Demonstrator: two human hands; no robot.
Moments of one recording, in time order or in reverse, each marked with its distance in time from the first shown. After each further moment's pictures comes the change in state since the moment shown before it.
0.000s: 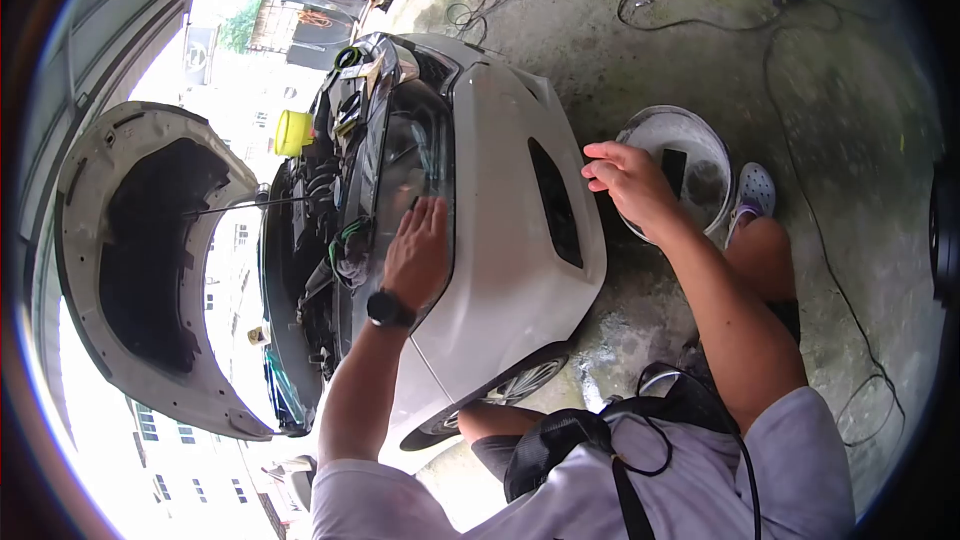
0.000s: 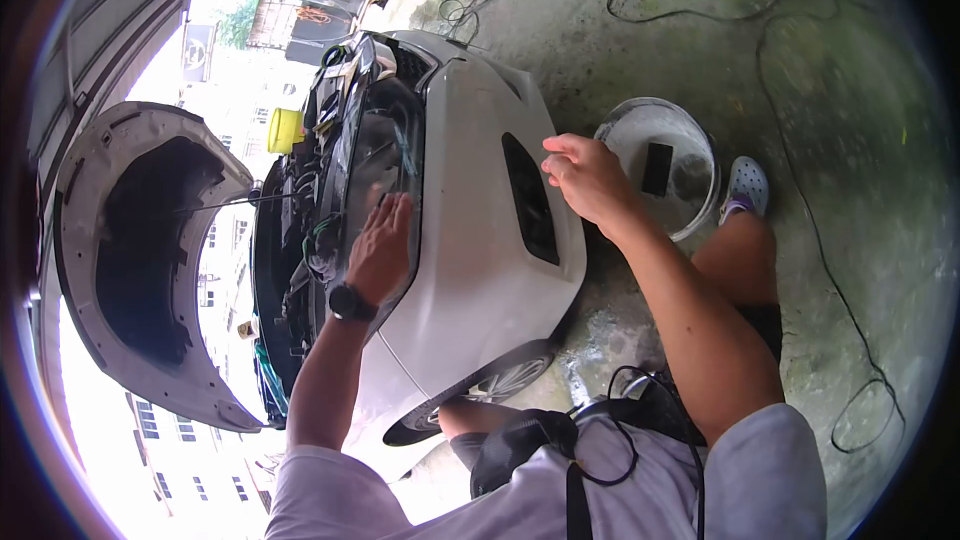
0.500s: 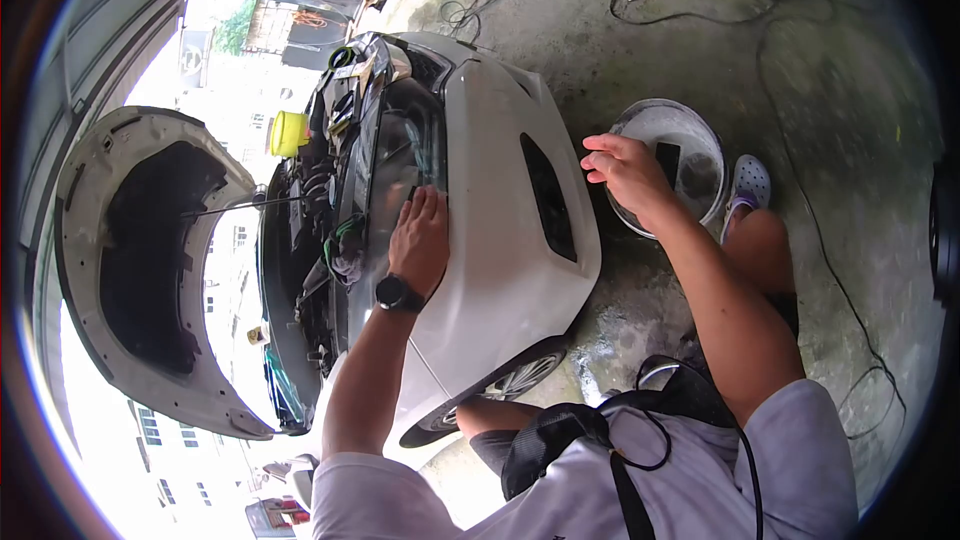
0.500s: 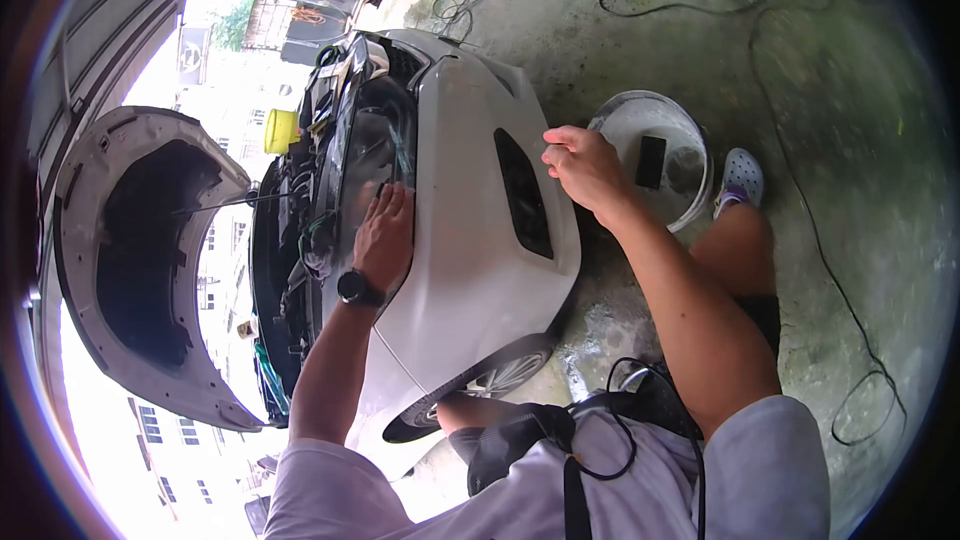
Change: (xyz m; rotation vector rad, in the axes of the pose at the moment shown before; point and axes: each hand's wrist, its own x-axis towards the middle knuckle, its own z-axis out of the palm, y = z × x) left_hand 0.013 0.005 0.016 0.055 0.019 -0.017; right_hand 0.003 0.003 -0.009 0.006 0.041 0.065
